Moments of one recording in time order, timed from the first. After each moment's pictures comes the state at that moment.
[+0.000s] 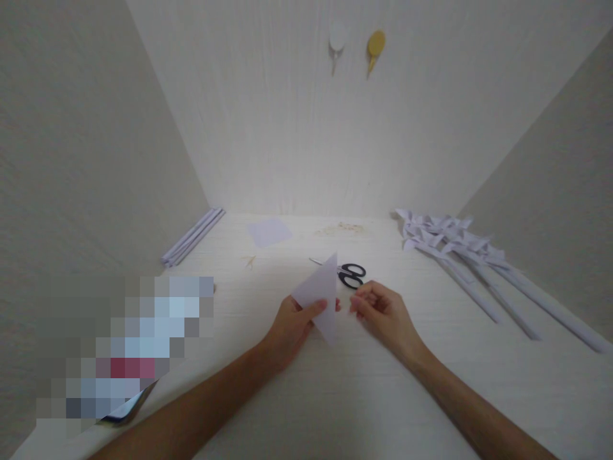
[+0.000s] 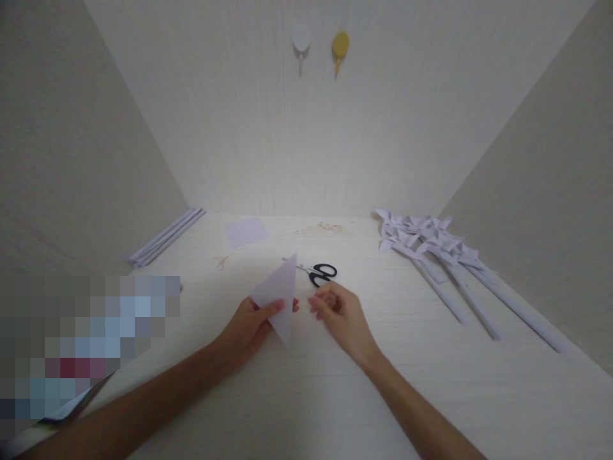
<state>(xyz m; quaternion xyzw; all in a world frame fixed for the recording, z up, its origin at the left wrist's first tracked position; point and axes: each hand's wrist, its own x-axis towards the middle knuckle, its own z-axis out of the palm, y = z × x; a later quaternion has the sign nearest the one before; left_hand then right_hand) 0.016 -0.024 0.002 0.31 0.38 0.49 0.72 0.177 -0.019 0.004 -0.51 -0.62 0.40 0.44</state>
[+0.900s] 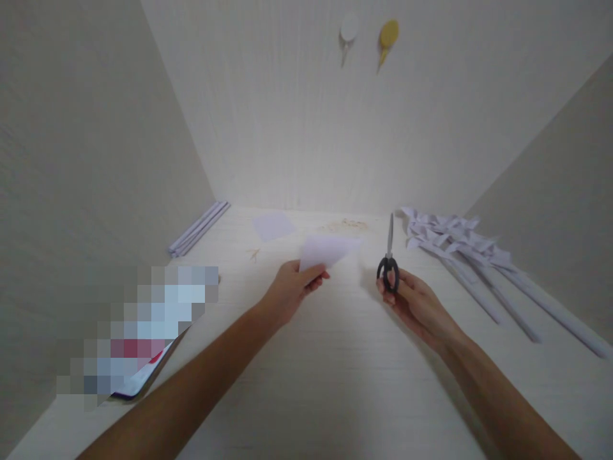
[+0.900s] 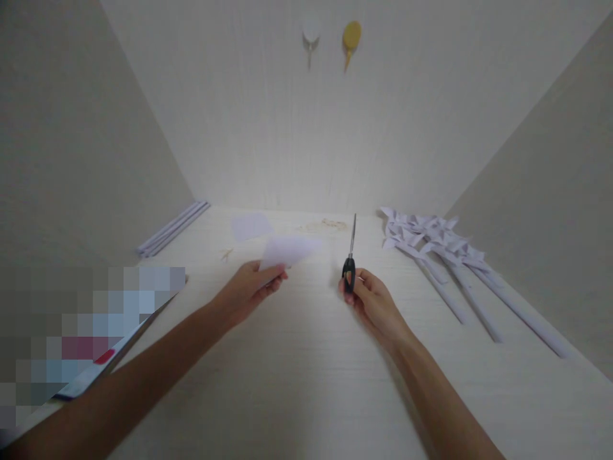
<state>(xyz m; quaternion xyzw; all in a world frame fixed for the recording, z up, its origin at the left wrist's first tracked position) 0.008 0.005 0.033 0.37 0.43 0.49 0.67 0.208 -0.010 0.026 -0.49 -0.49 0.54 0.48</state>
